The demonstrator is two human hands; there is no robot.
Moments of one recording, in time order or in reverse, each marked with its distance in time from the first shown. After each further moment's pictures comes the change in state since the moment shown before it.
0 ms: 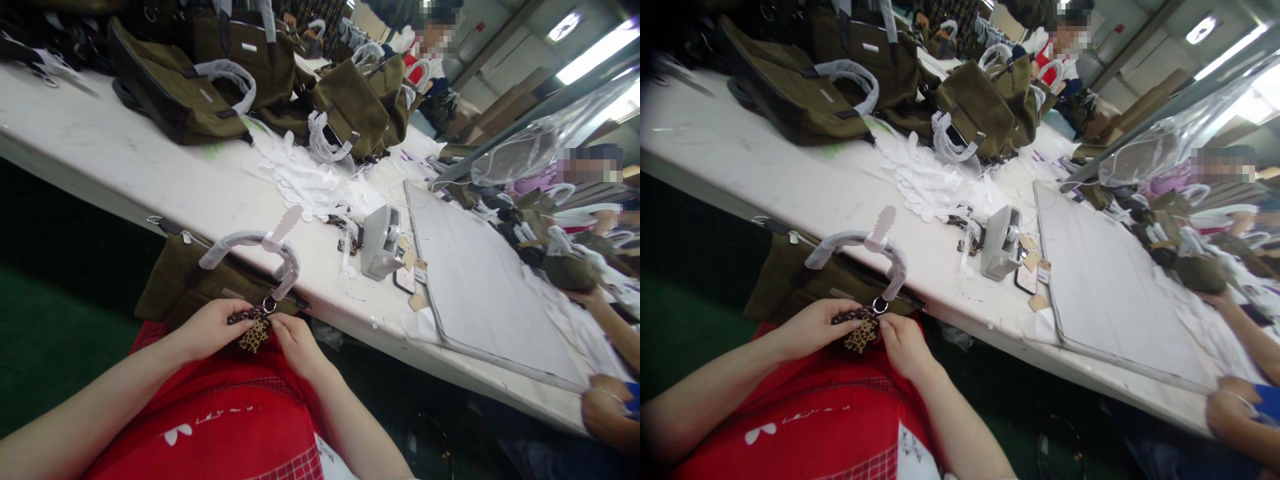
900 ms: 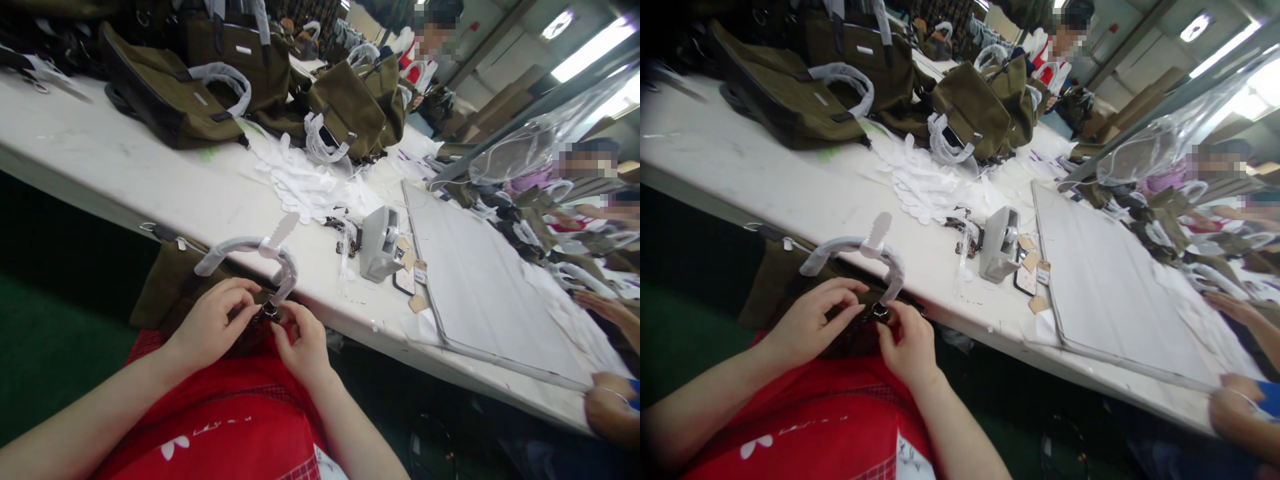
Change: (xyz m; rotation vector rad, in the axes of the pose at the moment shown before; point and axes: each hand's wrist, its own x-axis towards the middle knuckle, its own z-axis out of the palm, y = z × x) left_hand 0.001 0.027 -0.004 0.295 0.388 0.381; right_hand -0.003 -0.007 -0.005 -0.194 0.362 -0.153
